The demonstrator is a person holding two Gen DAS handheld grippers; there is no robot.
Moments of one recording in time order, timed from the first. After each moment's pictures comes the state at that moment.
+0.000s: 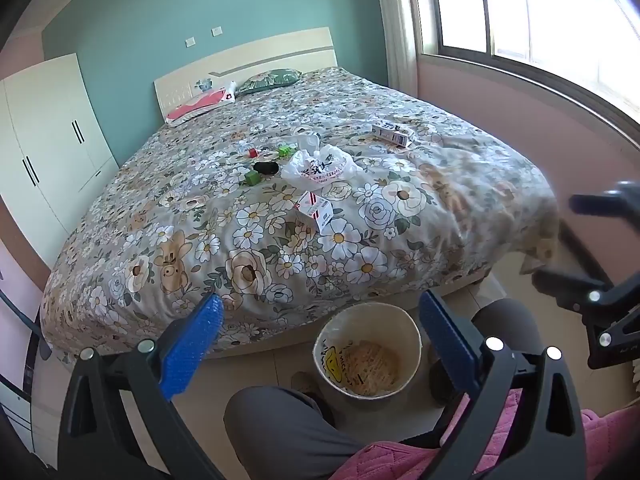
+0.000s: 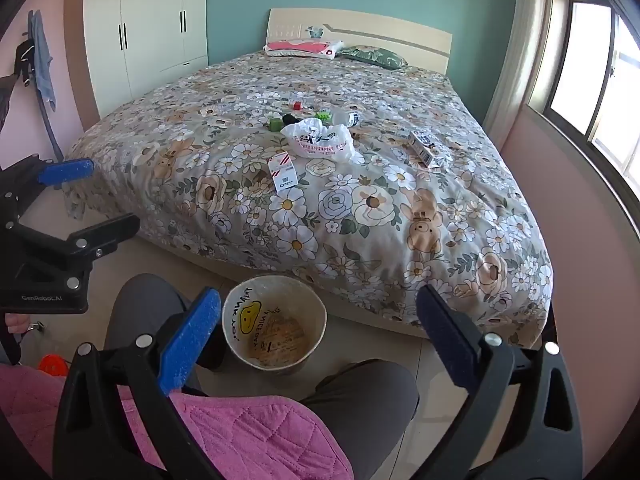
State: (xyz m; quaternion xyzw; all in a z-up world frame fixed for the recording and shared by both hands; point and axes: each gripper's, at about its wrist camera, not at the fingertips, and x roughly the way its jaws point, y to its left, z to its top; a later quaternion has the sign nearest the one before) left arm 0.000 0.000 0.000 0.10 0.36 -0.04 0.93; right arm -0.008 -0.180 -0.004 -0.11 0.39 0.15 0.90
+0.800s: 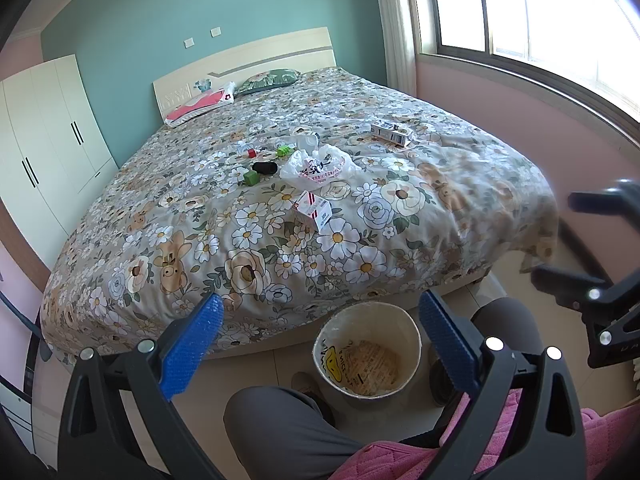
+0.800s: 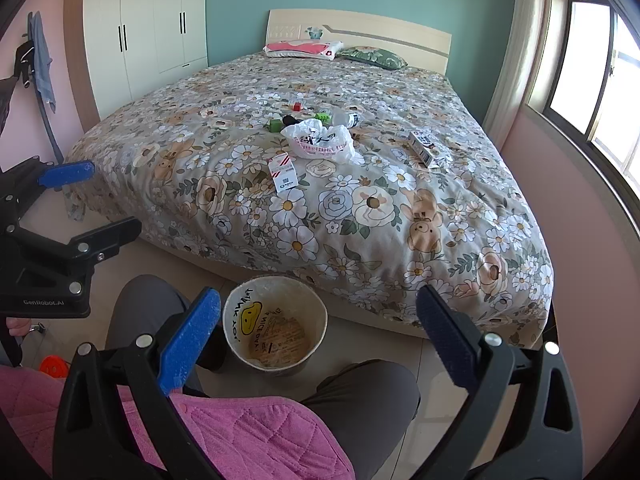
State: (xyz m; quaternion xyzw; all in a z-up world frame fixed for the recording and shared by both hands) left arm 0.000 0.000 0.000 0.10 0.36 -0.04 0.93; right arm -0.009 -0.180 -0.002 -0.11 0.38 0.15 0.90
